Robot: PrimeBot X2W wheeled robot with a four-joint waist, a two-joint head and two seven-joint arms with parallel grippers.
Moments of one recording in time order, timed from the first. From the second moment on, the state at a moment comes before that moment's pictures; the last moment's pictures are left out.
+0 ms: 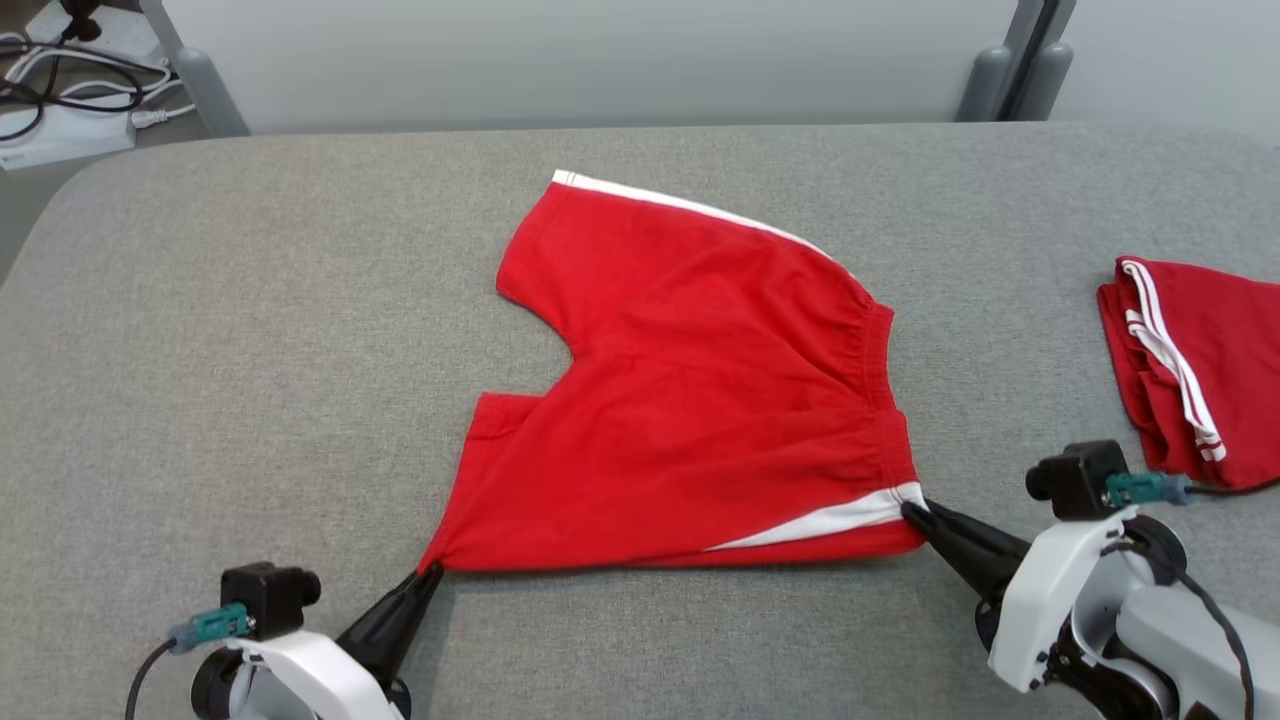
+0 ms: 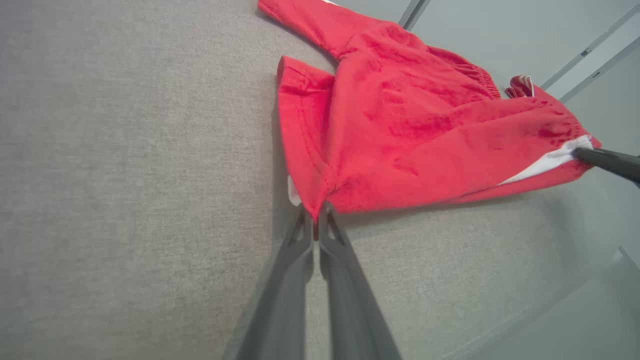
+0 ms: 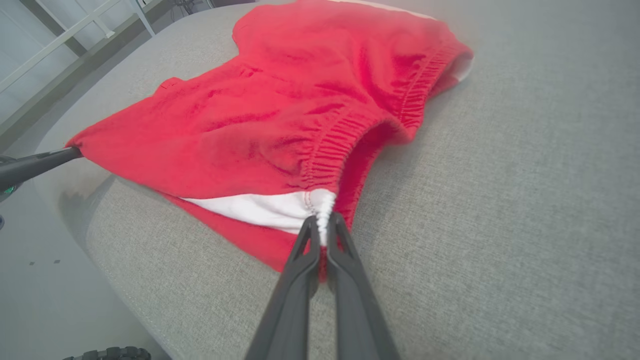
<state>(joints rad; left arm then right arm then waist) -0.33 0.48 -0.90 0.50 -1.12 -0.13 -0.26 -0.67 -0.60 1.28 0.44 1.20 0.13 -0.20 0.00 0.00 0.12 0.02</state>
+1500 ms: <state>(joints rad) -0.05 0.17 -0.04 0.27 -0.37 -0.11 -0.26 -0.23 -0.29 0.25 0.29 0.45 0.13 -0.25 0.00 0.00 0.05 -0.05</state>
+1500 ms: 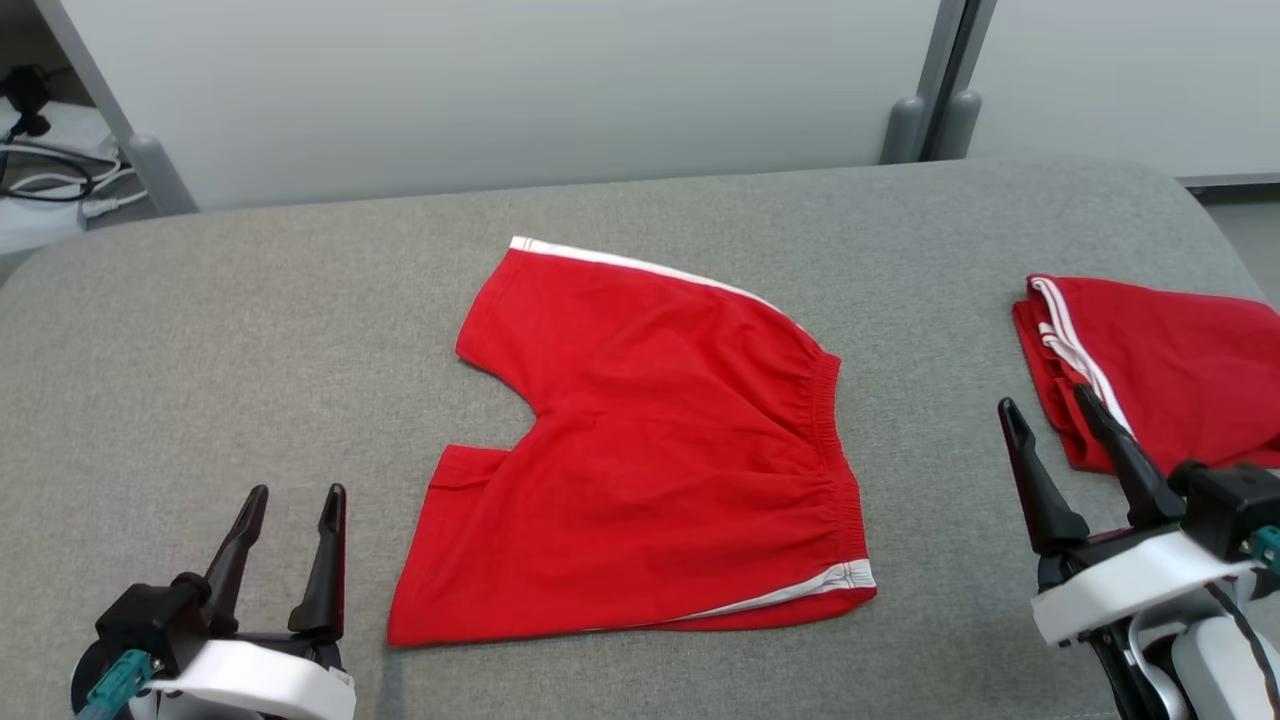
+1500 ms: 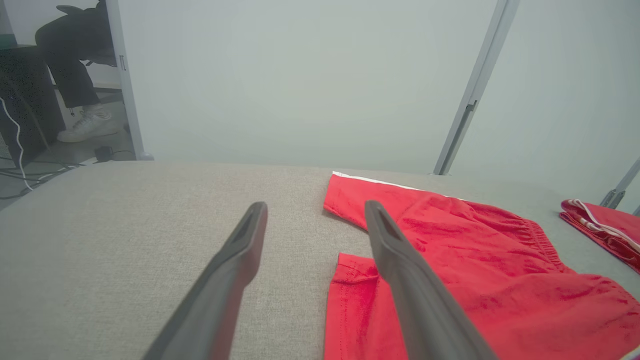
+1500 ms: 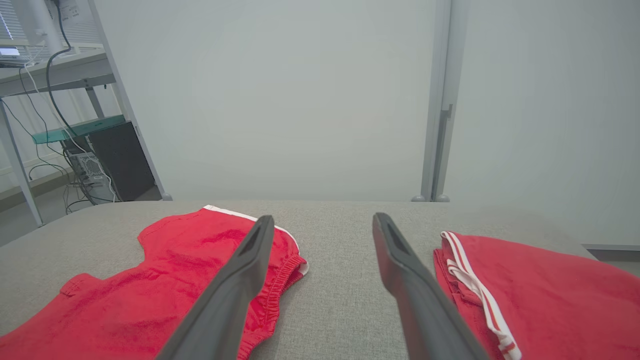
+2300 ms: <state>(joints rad) 0.10 0.05 0.09 0.21 -0.16 -0.11 -0.26 -0.05 -0.22 0.20 0.21 0.35 0.13 -0.25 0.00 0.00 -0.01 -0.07</state>
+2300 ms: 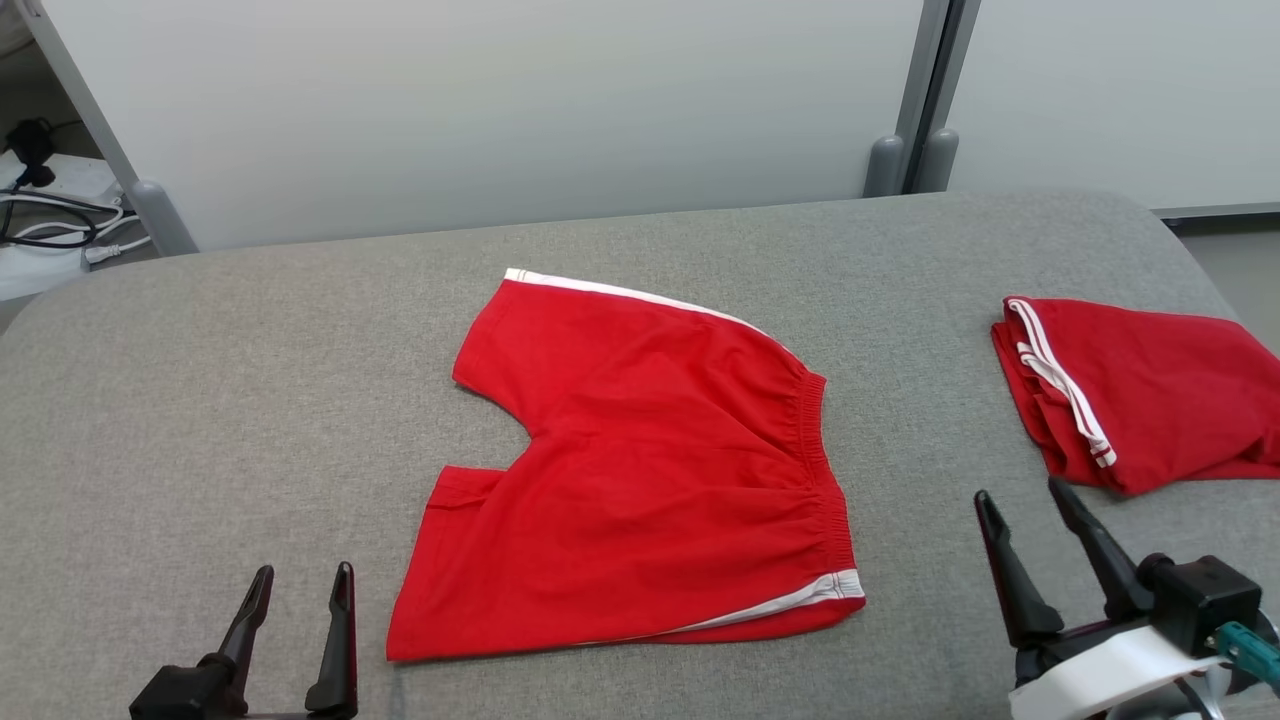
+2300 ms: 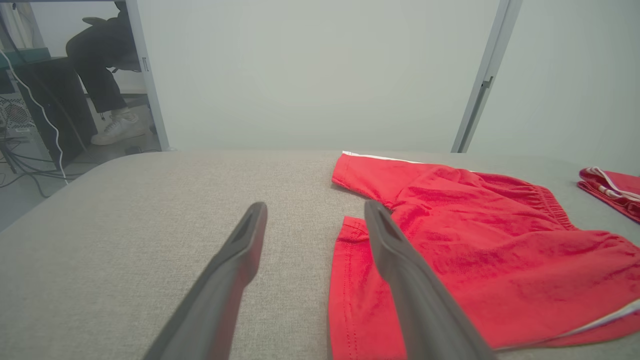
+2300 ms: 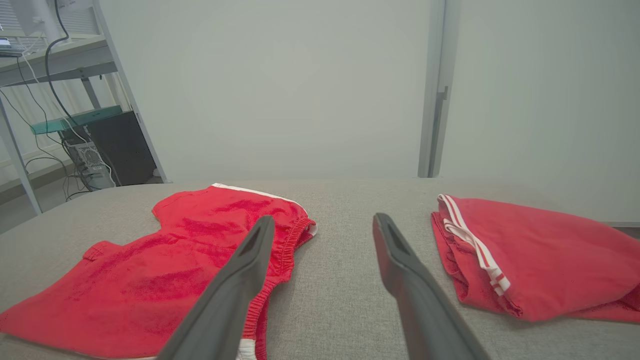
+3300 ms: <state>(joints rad) -0.01 0.13 -0.20 0.48 -0.41 -0.12 -0.26 -0.22 -0.32 0.57 0.42 0.53 0.13 -0.25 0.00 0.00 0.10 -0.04</state>
